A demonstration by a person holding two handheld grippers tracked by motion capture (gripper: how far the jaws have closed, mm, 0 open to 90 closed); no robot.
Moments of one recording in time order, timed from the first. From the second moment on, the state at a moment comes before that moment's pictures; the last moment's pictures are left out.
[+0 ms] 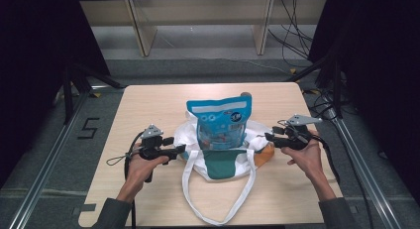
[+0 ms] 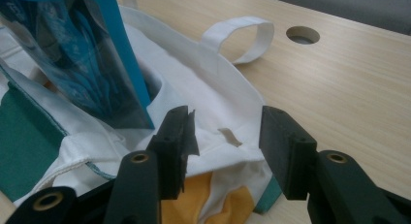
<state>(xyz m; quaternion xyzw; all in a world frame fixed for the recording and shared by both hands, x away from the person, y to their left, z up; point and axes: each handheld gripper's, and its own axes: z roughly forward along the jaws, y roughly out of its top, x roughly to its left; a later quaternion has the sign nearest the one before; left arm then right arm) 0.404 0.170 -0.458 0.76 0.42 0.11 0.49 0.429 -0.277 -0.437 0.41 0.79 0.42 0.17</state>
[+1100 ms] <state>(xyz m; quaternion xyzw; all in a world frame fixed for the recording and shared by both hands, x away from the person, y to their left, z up) 0.358 0.184 -0.473 0.76 0.42 0.10 0.49 0.401 -0.286 -0.443 0.39 0.80 0.41 0.19</state>
